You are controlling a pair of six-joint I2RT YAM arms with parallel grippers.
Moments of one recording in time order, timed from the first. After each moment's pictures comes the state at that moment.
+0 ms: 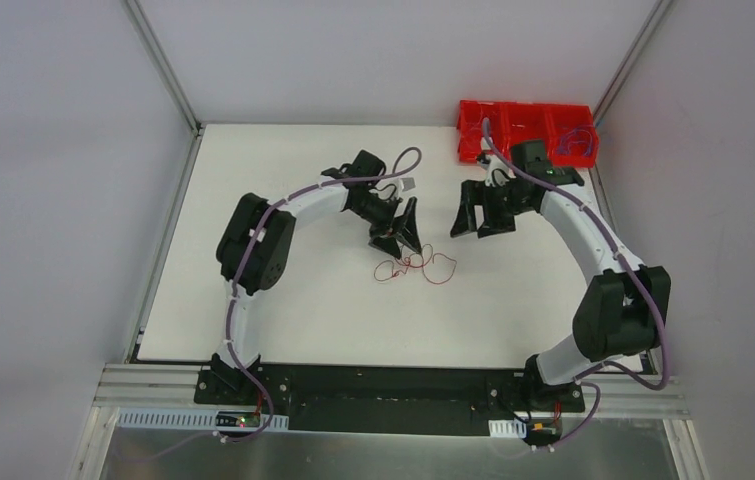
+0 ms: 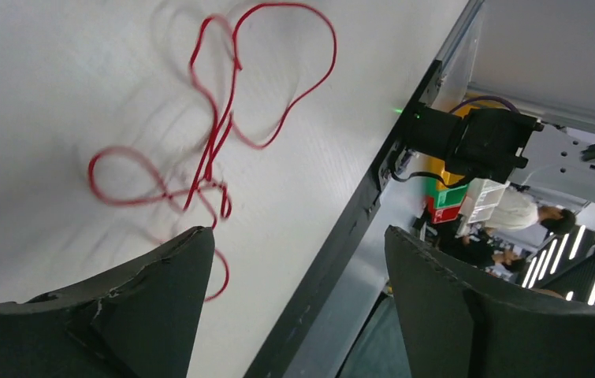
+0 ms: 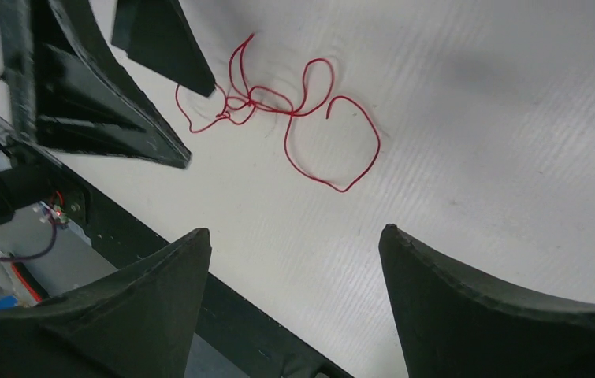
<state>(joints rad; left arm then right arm) -0.57 2.13 1.60 -0.54 0.89 -0.40 0.16 1.56 1.34 -0.92 -0.53 0.04</state>
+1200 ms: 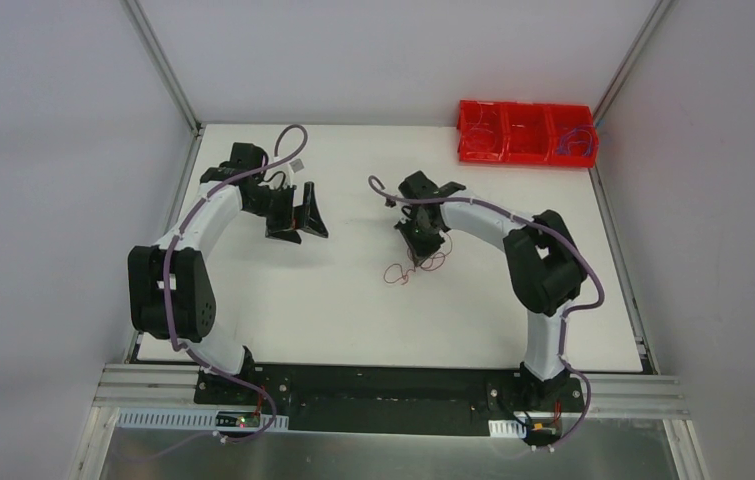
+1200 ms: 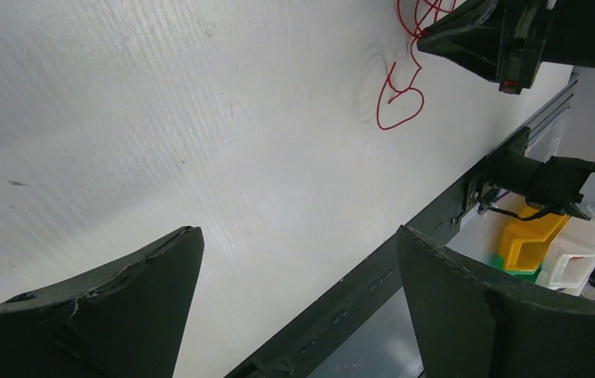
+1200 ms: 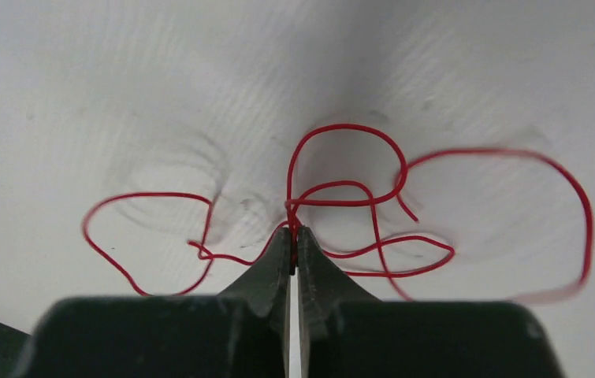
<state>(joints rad) -0.07 1.59 1.22 -0.82 0.68 -0.08 0.66 1.96 1.39 -0.74 -0.11 0.02</state>
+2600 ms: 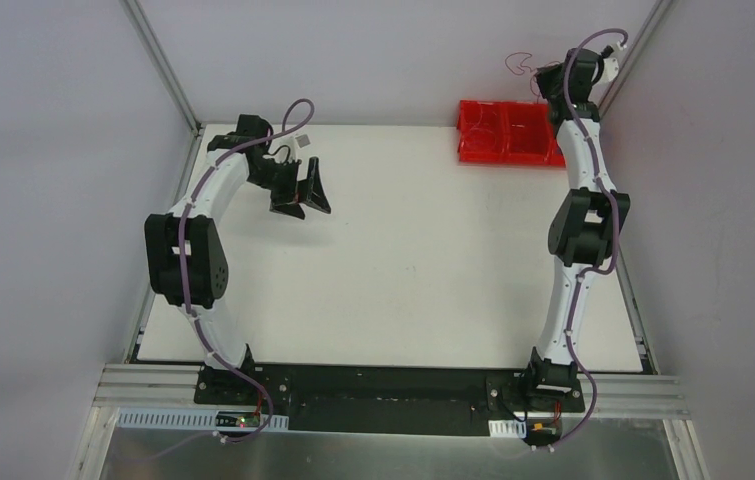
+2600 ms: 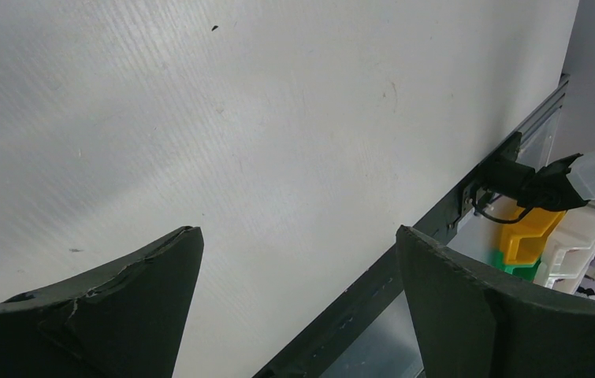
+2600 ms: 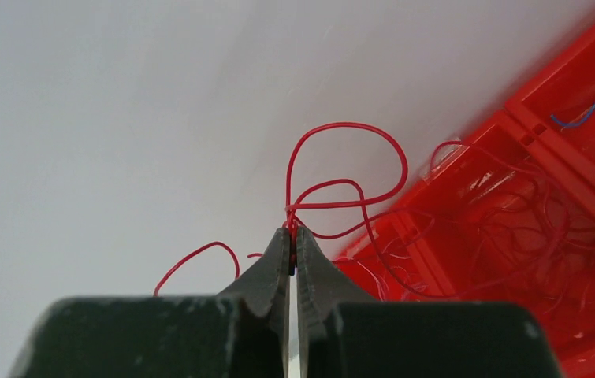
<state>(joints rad) -0.07 1.82 1.56 -0.94 0.71 -0.02 -0.07 2.32 2.29 -0.19 0.08 0.91</state>
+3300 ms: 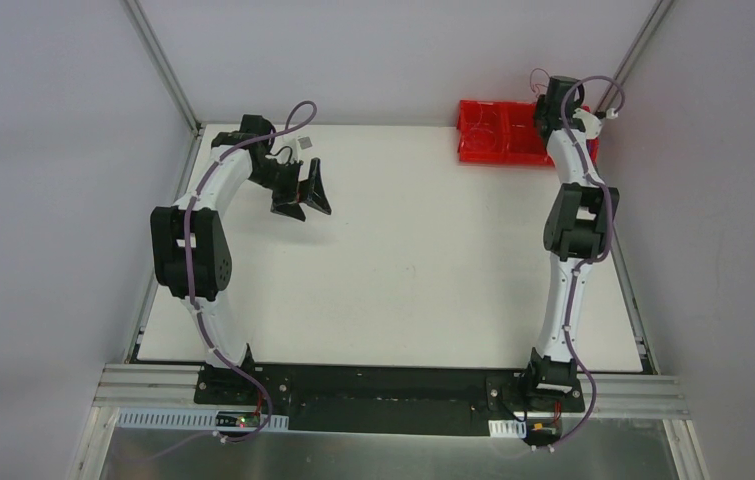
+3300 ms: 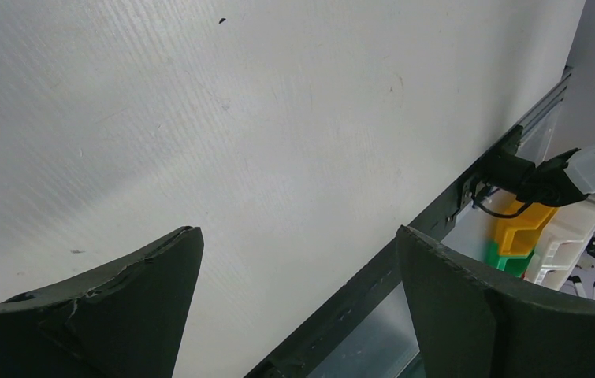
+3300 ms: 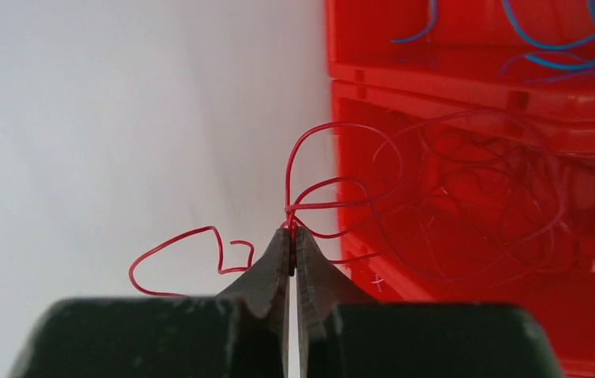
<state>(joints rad) -0.07 1.89 1.60 -1.00 0.71 0.00 -0.07 2.41 2.23 -0.29 0.34 1.62</state>
